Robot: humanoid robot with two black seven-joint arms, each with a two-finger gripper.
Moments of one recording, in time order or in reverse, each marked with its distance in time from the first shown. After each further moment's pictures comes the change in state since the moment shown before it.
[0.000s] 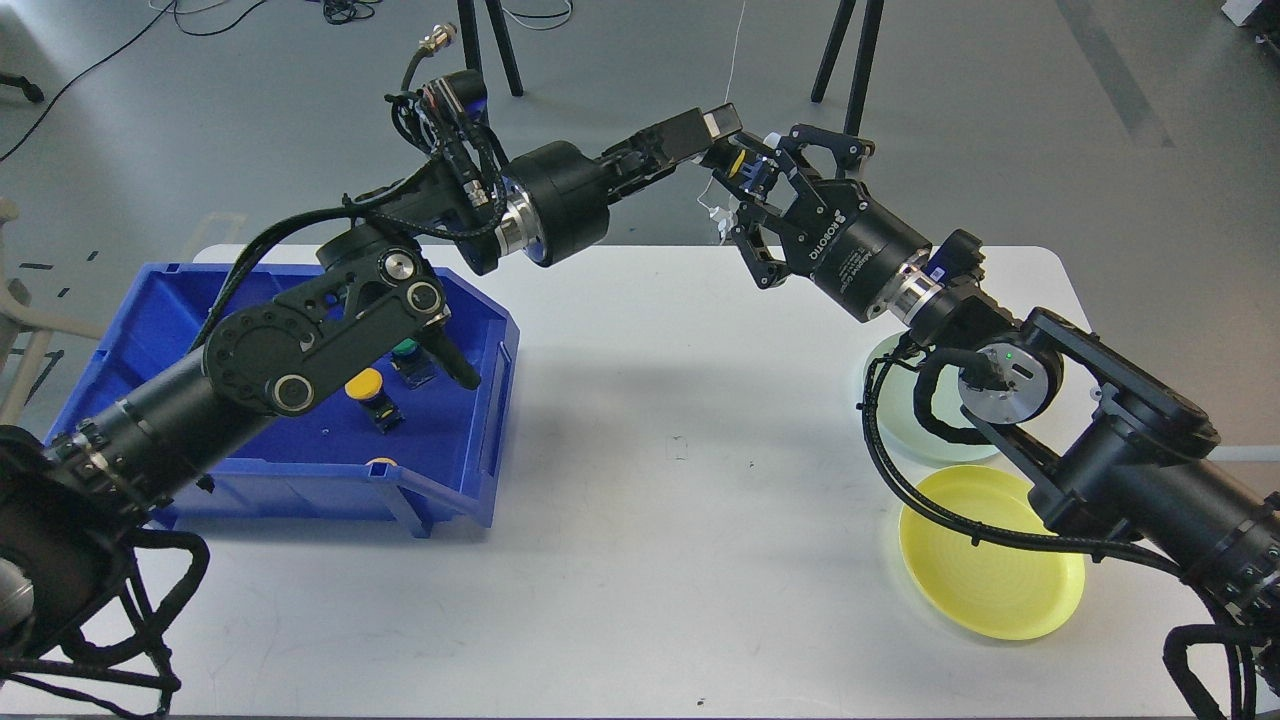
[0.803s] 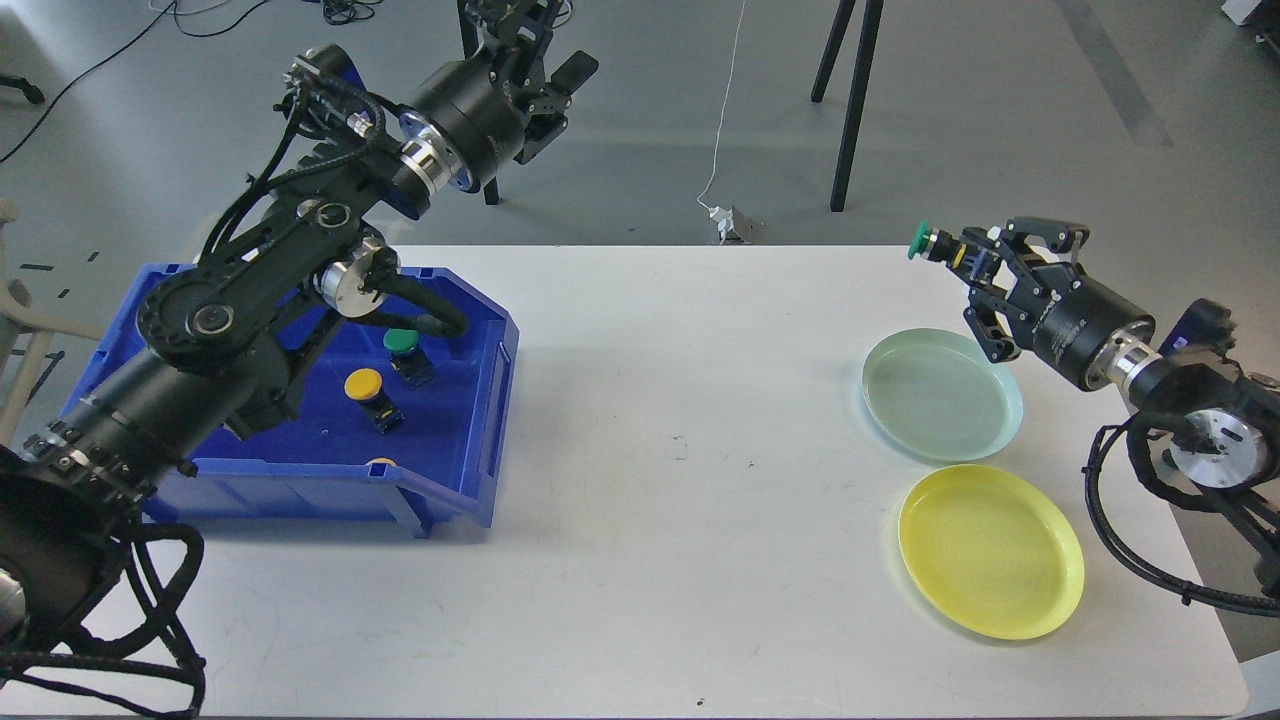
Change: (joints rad) left arm 0.024 0.016 -0.156 0.115 -0.578 0.058 -0.034; right arm -0.178 -0.328 -0.049 -0.188 -0.115 0.001 -0.003
